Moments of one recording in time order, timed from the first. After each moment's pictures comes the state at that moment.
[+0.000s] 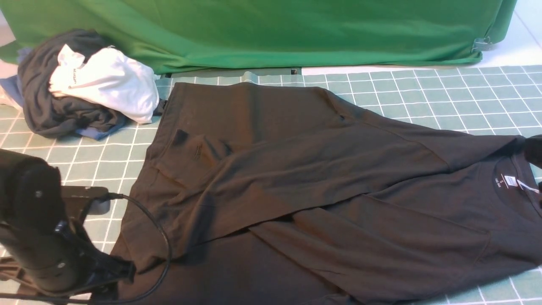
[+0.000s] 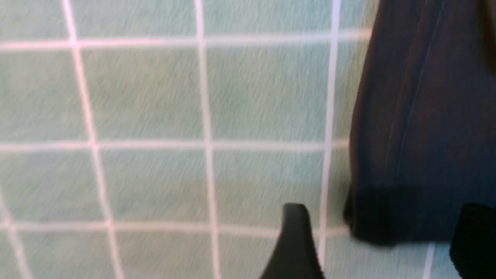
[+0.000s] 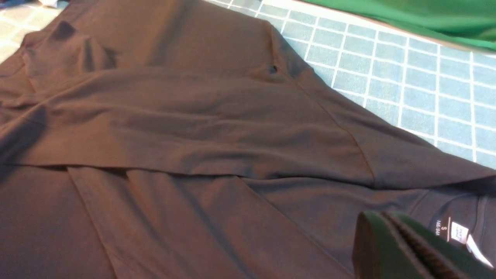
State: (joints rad) right arm 0.61 0.81 -0.80 -0.25 0.68 0.36; left arm -0.14 1.44 -0.66 0.05 0.87 -0.20
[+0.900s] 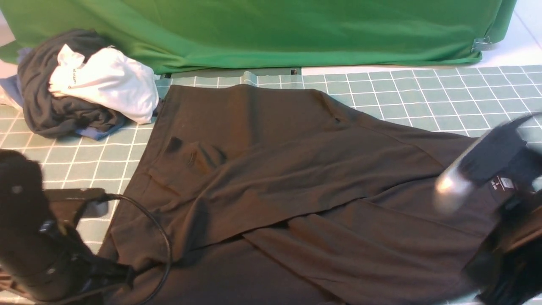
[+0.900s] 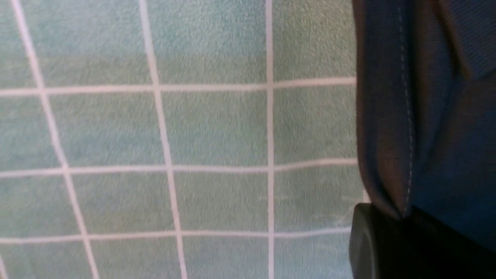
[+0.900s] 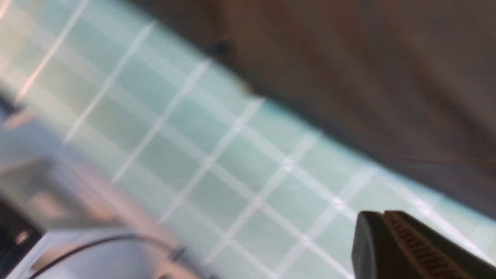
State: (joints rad) right arm 0.65 1.17 -0.88 0.21 1.07 -0.19; left arm -0.14 1.27 -0.66 -0.05 1.03 -0.14
